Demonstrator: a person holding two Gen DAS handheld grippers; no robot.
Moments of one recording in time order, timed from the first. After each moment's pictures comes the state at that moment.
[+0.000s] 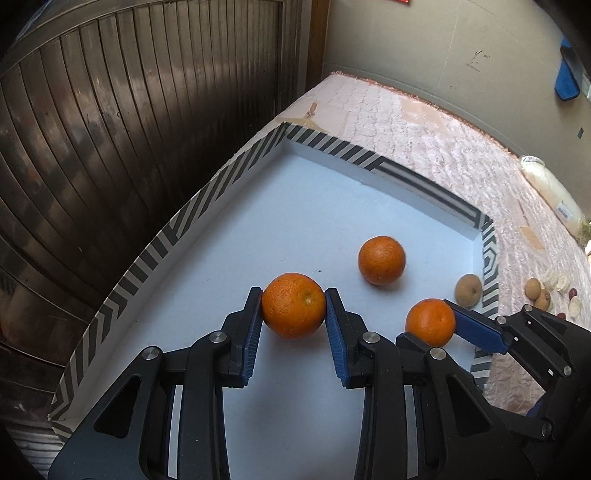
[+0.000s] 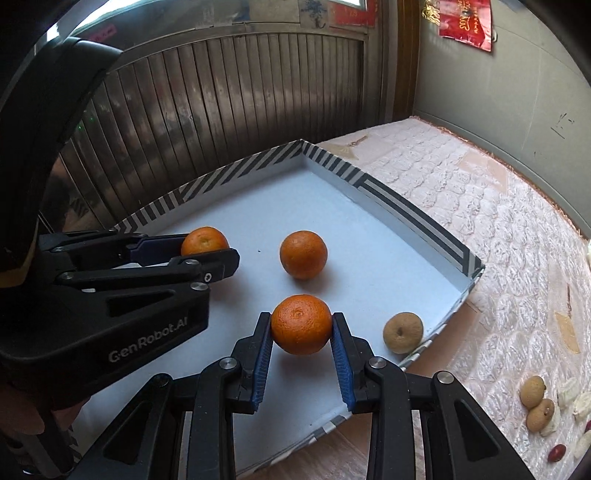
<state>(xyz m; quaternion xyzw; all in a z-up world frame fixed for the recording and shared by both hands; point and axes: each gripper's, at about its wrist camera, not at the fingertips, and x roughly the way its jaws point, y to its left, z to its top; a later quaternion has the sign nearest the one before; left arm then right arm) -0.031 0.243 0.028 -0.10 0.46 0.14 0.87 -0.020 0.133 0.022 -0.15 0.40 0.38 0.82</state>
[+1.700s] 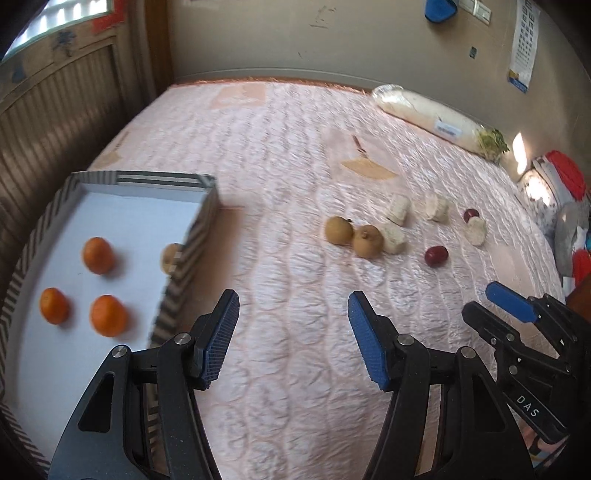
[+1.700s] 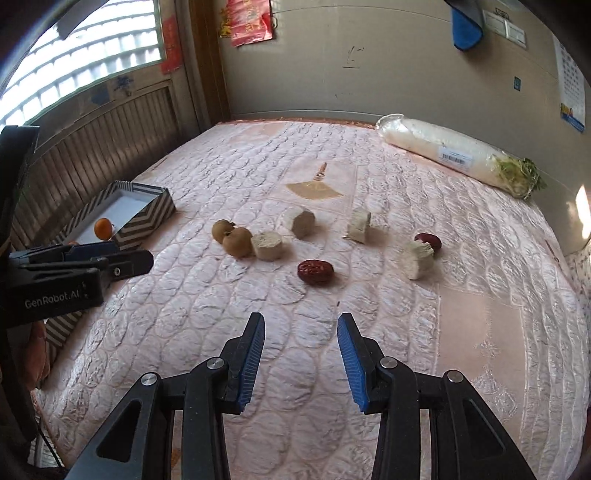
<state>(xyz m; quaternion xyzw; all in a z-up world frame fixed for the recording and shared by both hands) -0.019 0.042 0.044 -0.02 0.46 -0.04 0.89 -0.051 -0.145 0.031 -0.03 0.40 0.16 0.90</state>
